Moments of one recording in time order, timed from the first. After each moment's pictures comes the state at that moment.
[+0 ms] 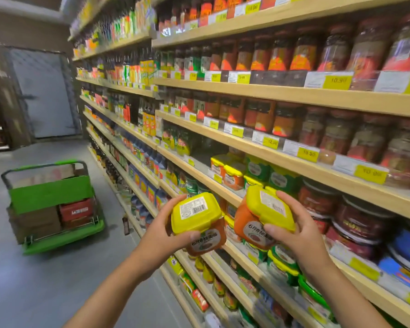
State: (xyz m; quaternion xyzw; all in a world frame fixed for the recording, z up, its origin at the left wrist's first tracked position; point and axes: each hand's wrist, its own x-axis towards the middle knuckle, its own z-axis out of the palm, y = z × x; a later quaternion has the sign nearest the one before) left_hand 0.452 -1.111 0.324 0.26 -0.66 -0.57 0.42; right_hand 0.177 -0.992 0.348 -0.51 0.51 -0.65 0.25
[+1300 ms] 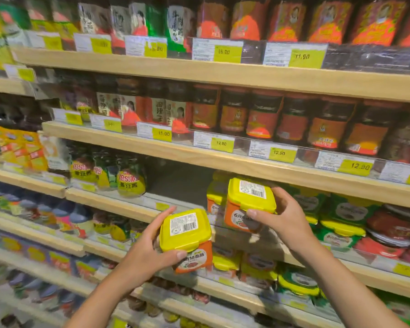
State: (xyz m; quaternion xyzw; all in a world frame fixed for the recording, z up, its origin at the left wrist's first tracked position) left_hand 0.386 -1.579 0.286 0.08 -0.73 -0.65 0.18; right_hand 0.187 -1.343 0.348 -0.29 0.73 -0.61 0.07
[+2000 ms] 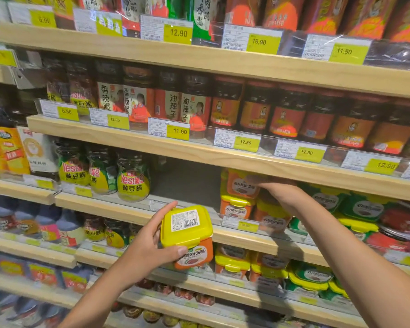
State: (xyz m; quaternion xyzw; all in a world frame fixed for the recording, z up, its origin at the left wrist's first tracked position) left_hand 0.379 -1.654 0.275 0.03 -0.71 -0.68 0.14; right_hand 0.154 -1.423 0.376 -0.14 0.84 -0.50 0.13
